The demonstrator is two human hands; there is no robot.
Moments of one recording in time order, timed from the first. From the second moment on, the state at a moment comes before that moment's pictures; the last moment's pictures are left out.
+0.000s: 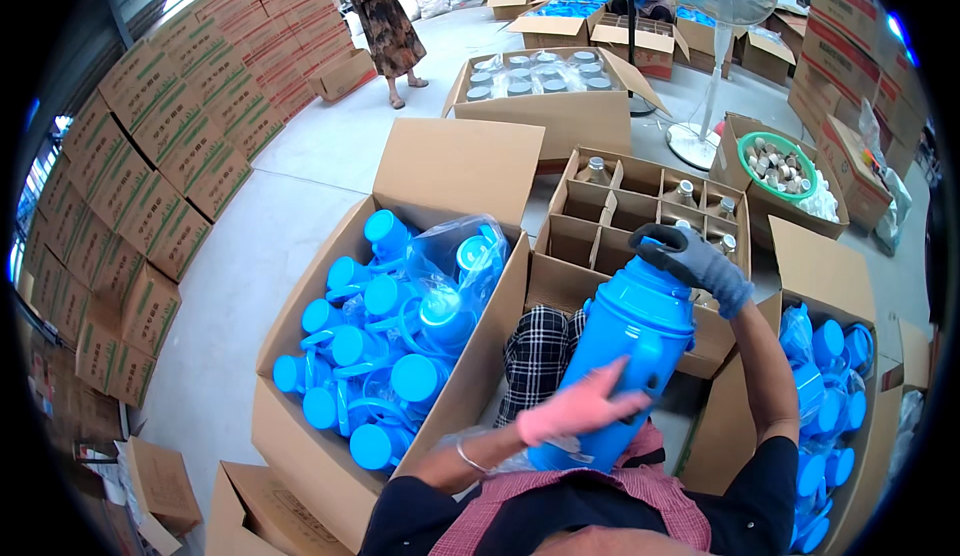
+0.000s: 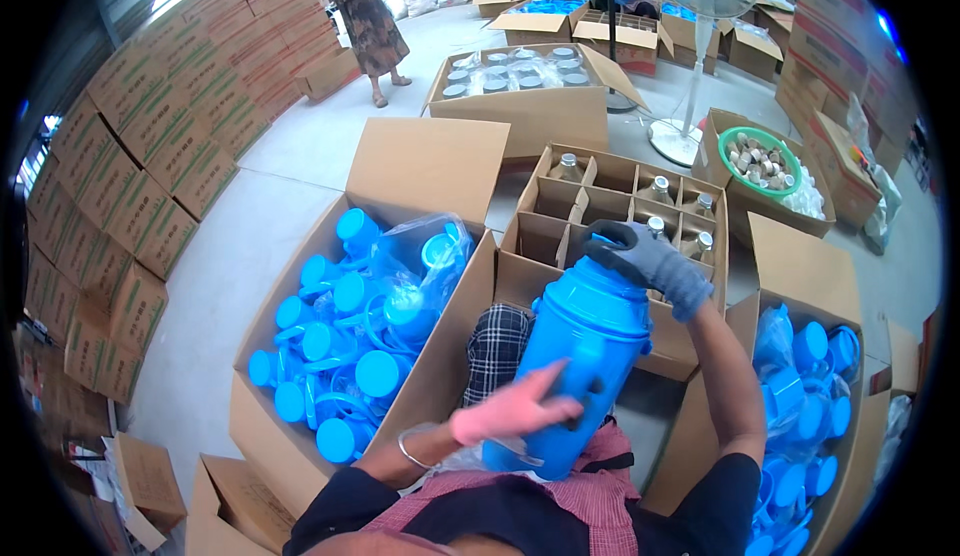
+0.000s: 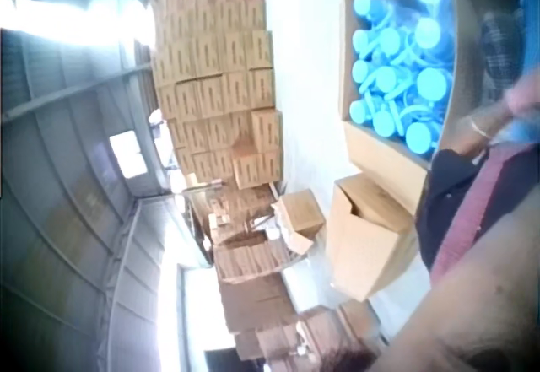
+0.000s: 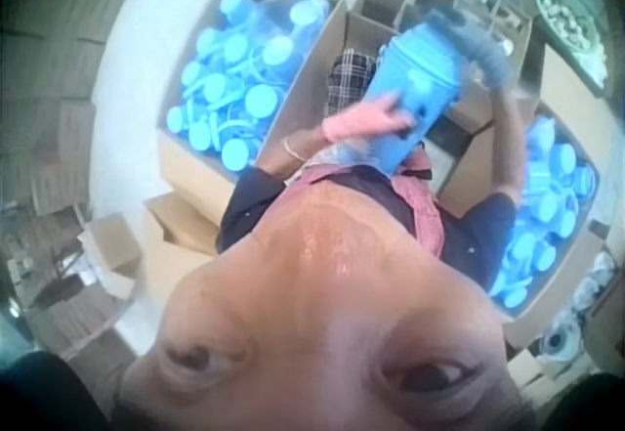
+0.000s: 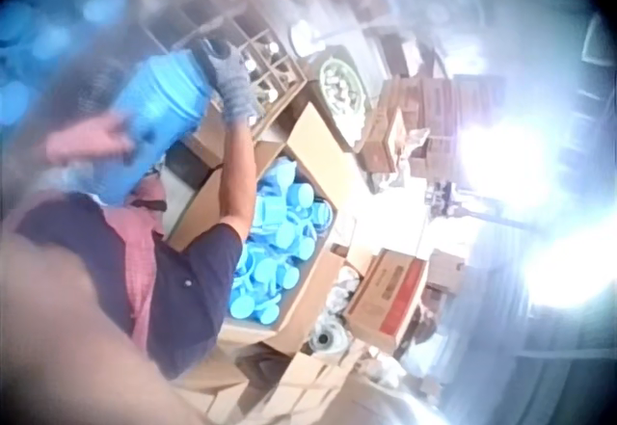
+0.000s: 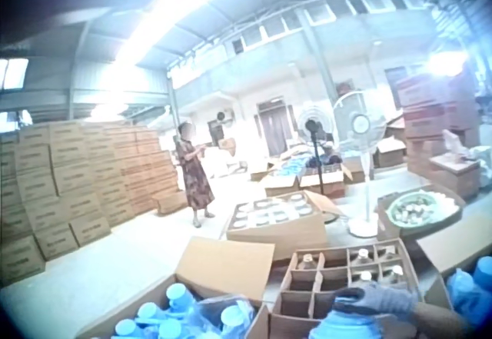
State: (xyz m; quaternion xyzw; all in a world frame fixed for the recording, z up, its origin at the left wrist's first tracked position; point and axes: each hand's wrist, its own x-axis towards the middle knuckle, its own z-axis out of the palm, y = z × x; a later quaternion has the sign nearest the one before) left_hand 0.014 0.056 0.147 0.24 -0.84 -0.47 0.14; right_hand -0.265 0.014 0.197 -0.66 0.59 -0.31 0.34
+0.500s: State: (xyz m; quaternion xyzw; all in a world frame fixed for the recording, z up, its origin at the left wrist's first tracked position) left_hand 0.060 -0.020 0.093 0.22 -0.53 -0.81 0.16; right_hand -0.241 0.027 0.241 -0.76 0.49 -0.34 0.27
